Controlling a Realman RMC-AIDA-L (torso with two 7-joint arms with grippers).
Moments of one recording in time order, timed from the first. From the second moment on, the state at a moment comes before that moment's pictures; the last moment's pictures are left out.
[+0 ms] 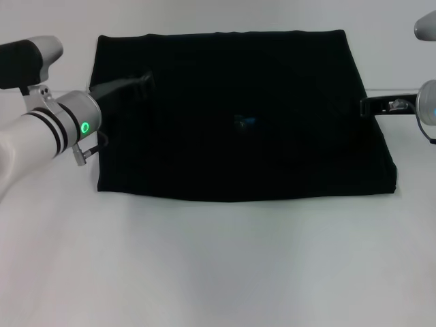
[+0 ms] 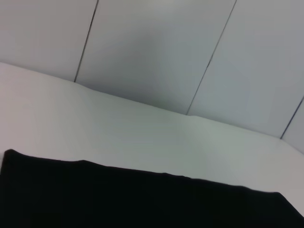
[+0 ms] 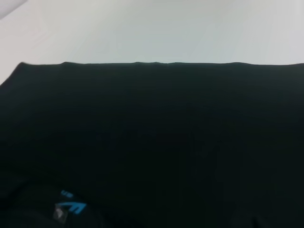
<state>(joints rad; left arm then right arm) -0.90 -2.13 0.16 0.30 1.93 0.67 -1.34 0.94 1.98 -0.59 -0.38 -2.44 -0.74 2.06</state>
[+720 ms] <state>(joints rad) -0.76 -2.09 0.28 0.45 1.85 1.02 -1.59 0.84 2.02 -0.60 -0.66 -2.41 -0.99 2.11</state>
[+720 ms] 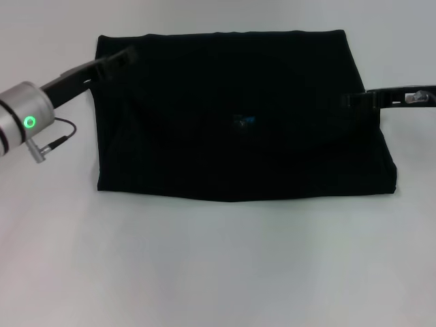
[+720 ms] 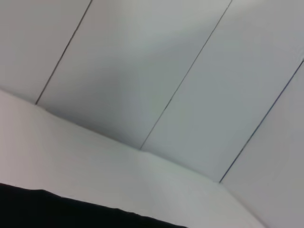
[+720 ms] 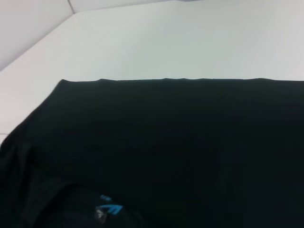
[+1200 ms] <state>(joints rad) -0.59 -2.06 0.34 0.58 1.86 1.37 -1.60 0.72 1.97 -0.58 -0.73 -2.30 -1.28 2.17</state>
